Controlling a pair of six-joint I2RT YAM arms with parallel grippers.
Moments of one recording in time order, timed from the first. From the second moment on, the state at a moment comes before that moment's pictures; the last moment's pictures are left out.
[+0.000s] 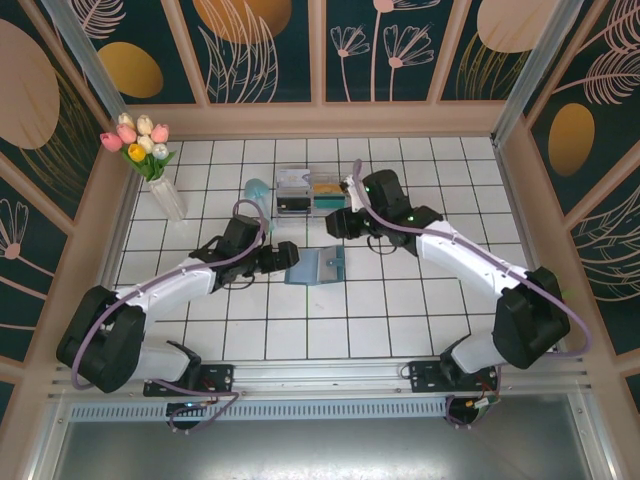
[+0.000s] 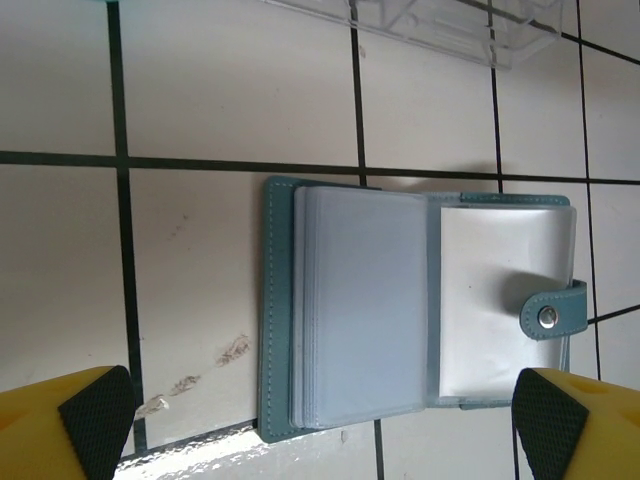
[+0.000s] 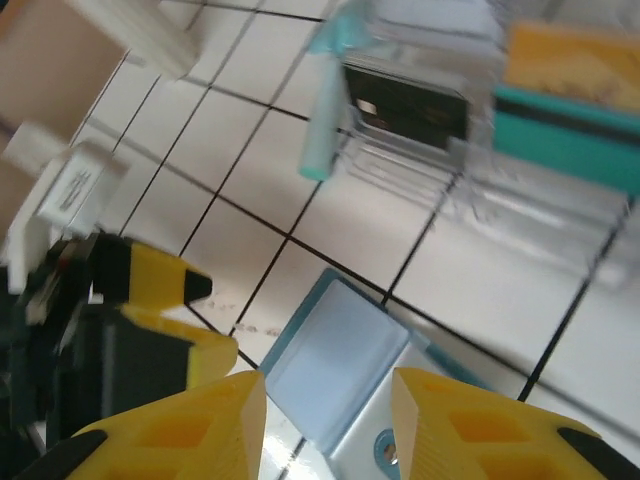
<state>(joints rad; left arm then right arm) -0.53 1.35 0.66 -0.17 0.20 -0.70 0.62 1.43 1.05 -0.33 -0.31 0.36</state>
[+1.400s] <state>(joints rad) -0.60 1.57 0.69 0.03 0.36 -0.93 0.72 1.68 0.79 -0.03 -0.28 0.94</state>
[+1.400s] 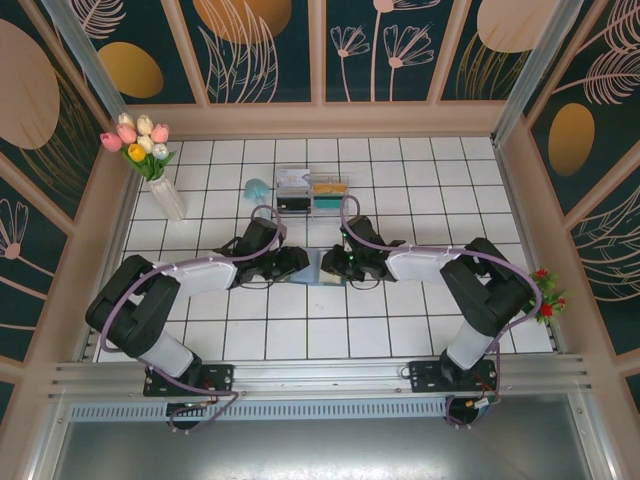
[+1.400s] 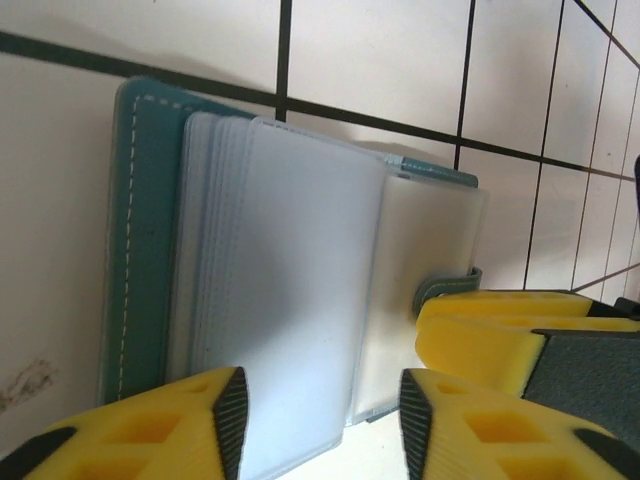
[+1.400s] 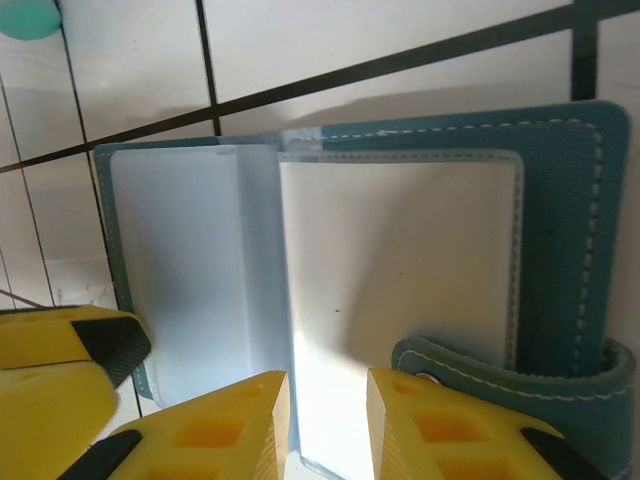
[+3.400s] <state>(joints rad) -0.61 1.65 0.73 -0.01 0.36 -0.84 0.68 1.59 0.71 -0.09 -0.30 0.93</state>
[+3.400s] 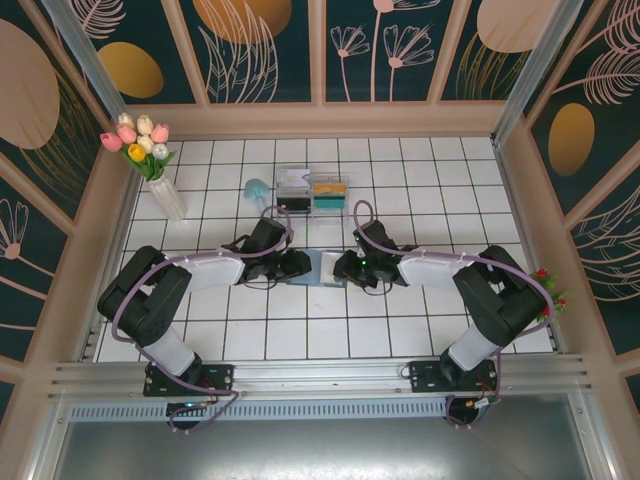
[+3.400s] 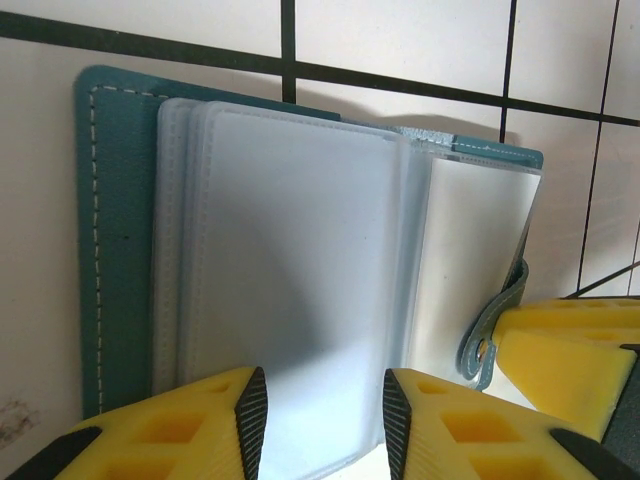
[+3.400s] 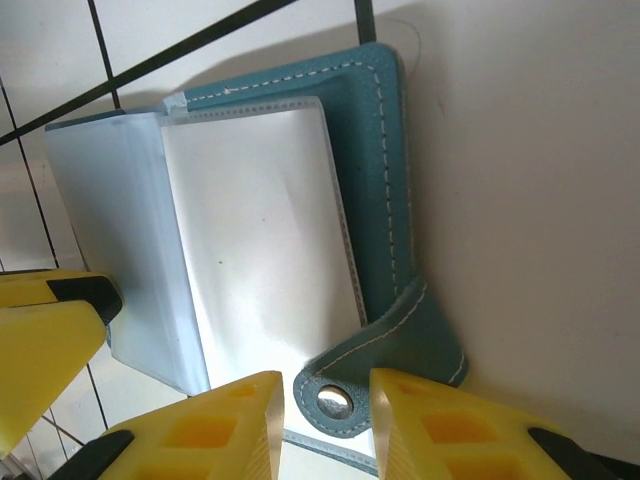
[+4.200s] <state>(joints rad) -0.61 1.65 0.73 -0.02 0.35 -0.84 0.69 1.43 0.74 -0.24 -0.13 0.92</state>
